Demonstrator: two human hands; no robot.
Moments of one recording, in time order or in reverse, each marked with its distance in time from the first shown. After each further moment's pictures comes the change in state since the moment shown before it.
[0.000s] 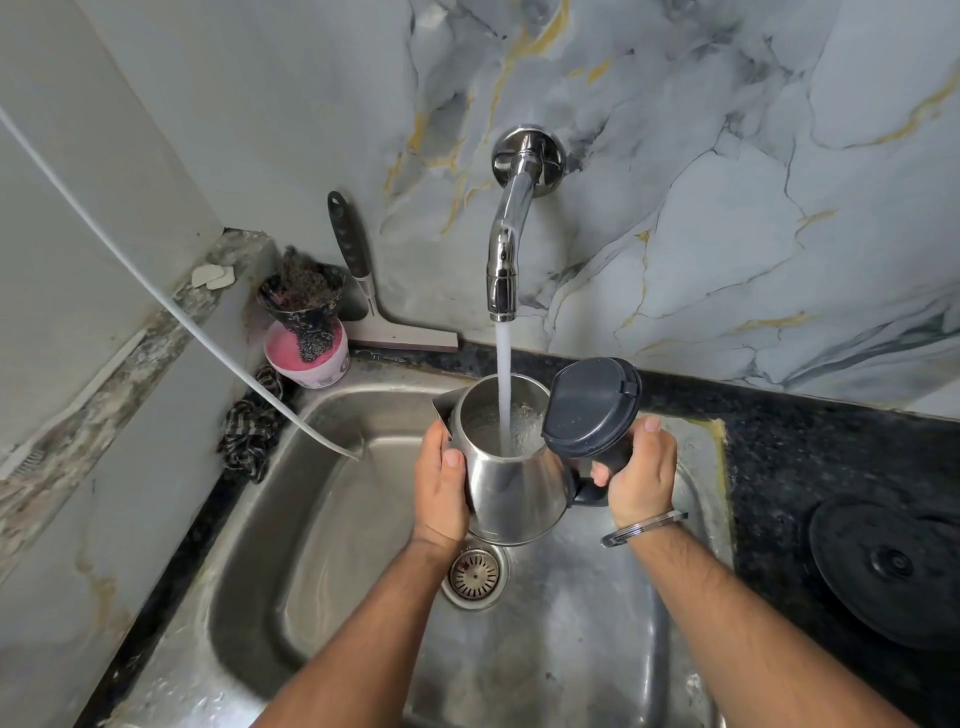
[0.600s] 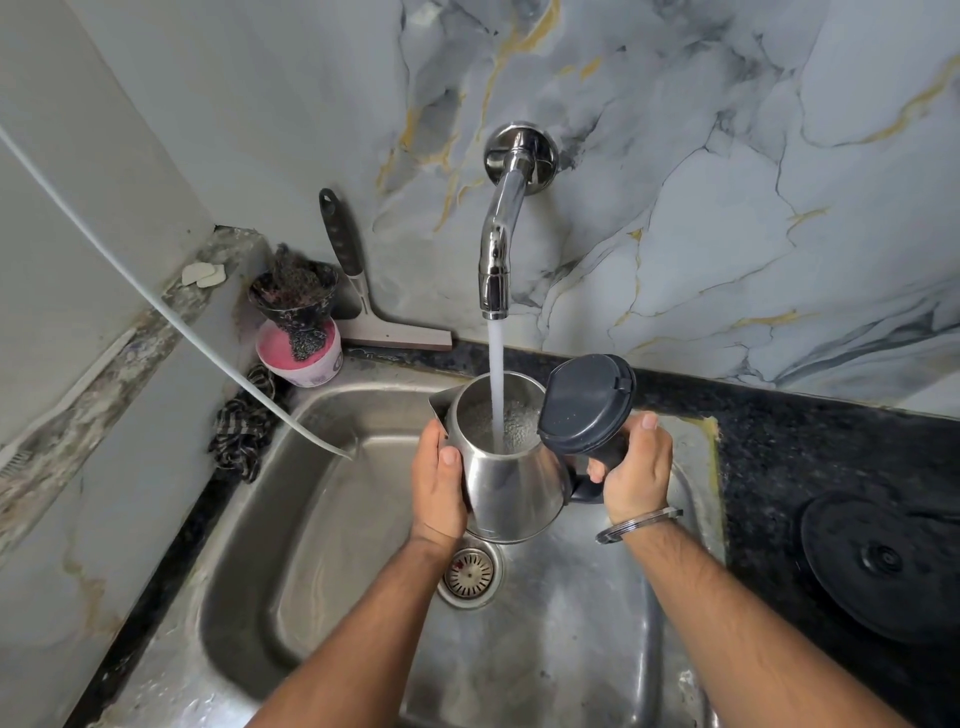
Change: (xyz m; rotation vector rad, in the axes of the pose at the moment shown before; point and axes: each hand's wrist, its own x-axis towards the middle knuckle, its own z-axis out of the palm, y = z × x) left_hand 0.000 -0.002 0.006 -0.033 0.018 0.001; right_hand 0.002 0.001 -0.001 0.000 0.018 0.012
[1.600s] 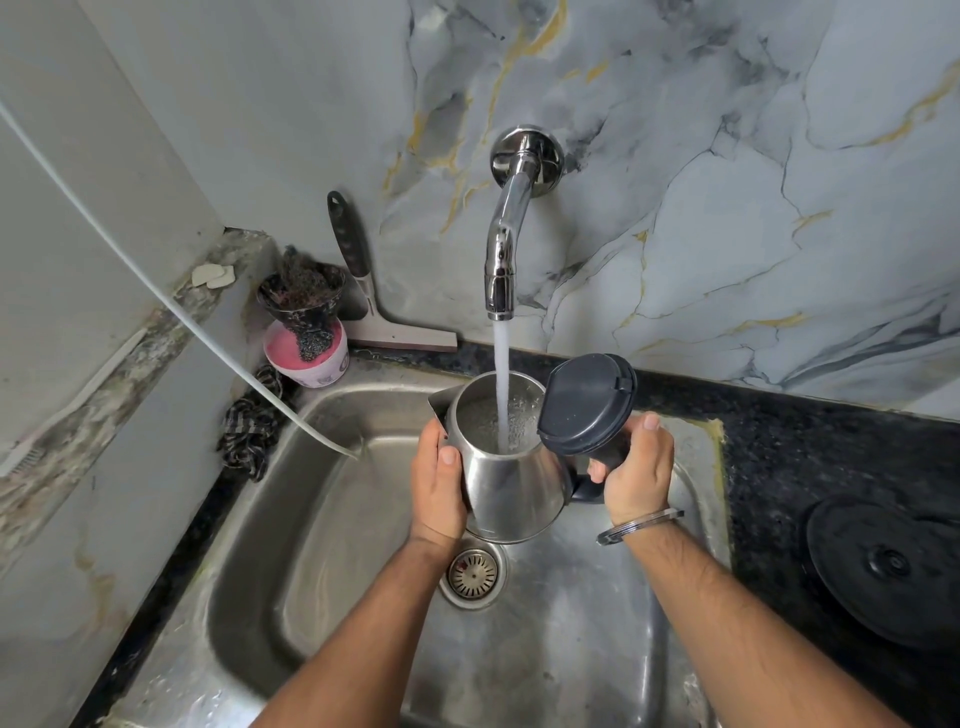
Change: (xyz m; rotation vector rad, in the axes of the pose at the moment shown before) left_hand -0.004 0.006 -0.006 0.086 0.019 -0.035; right_hand -0.001 0.001 0.002 -0.013 -0.019 -0.027
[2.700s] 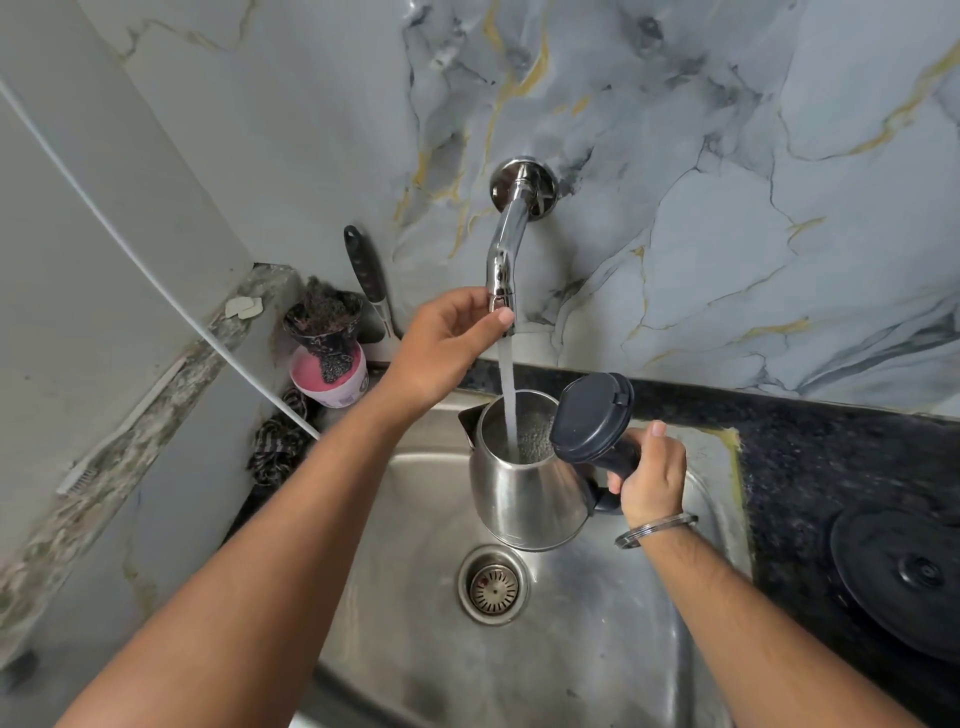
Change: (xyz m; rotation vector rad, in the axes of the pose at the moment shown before) left_hand 0.088 0.165 0.010 0.271 -0.444 0.131; right_hand 0.004 0.019 -0.011 0.024 -0.008 0.044
